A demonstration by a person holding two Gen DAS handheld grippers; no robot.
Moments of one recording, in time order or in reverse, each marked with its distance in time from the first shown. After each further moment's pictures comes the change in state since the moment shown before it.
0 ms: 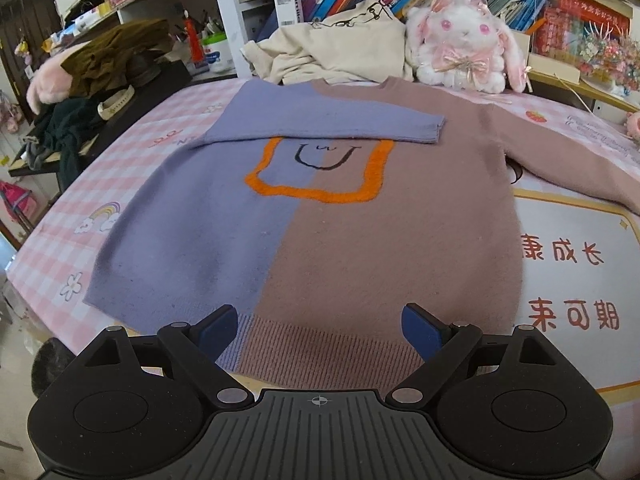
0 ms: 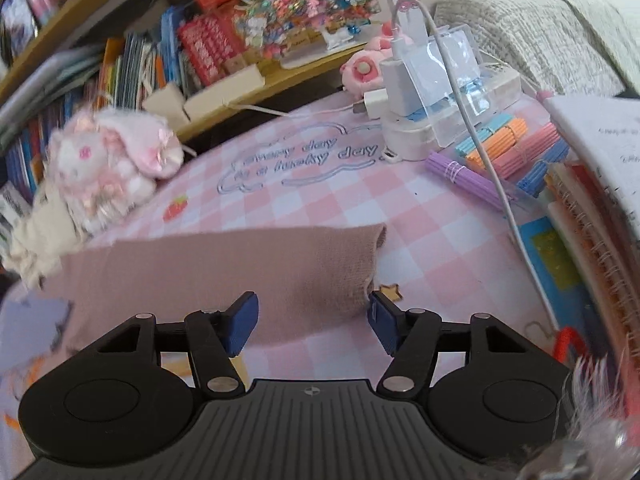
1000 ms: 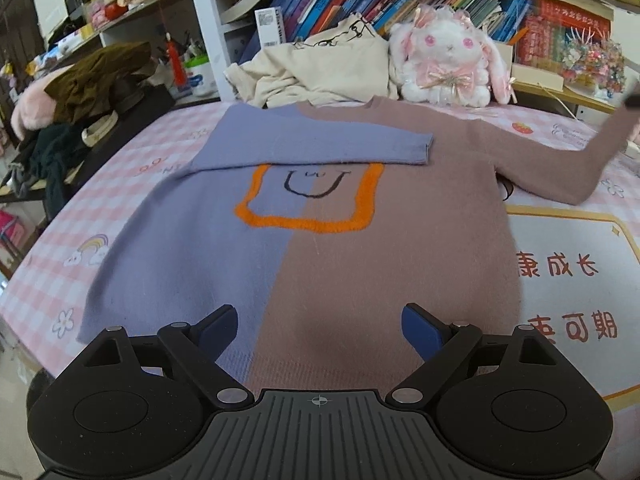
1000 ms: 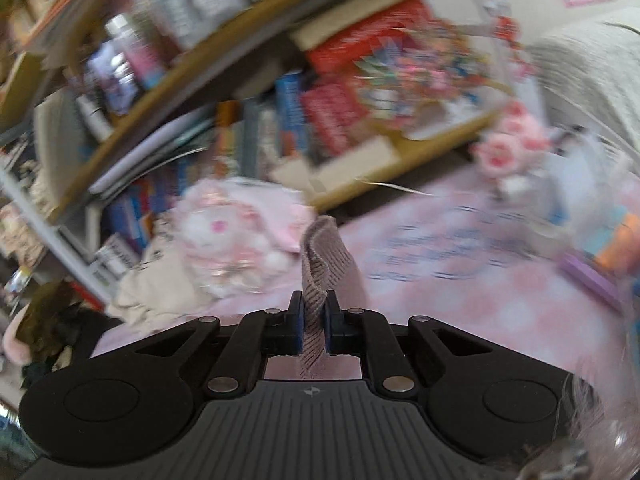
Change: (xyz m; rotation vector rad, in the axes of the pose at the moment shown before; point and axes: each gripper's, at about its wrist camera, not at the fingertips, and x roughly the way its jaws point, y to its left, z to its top) left arm 0.006 0.013 0.012 0.056 -0.065 -0.060; right arm -0.033 0.088 0.065 -0.039 -0.084 0.293
